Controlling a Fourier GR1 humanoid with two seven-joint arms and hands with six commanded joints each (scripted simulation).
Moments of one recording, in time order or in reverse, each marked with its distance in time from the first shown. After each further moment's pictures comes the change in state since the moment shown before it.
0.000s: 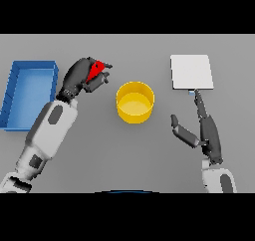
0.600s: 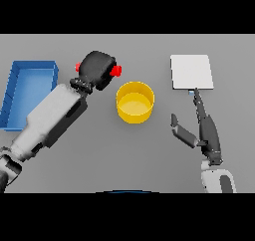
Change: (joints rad) left arm -0.227 0.118 -0.359 0.081 -0.378 -0.128 0.089; right arm 0.006 0.009 0.008 -0.026 -0.007 0.009 0.023
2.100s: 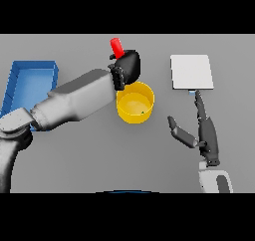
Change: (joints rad) left arm -0.460 -0.054 -0.666 0.281 -0.383 -0.238 -0.277; right arm 0.006 0.026 -0.015 0.046 0.016 -0.051 -0.056
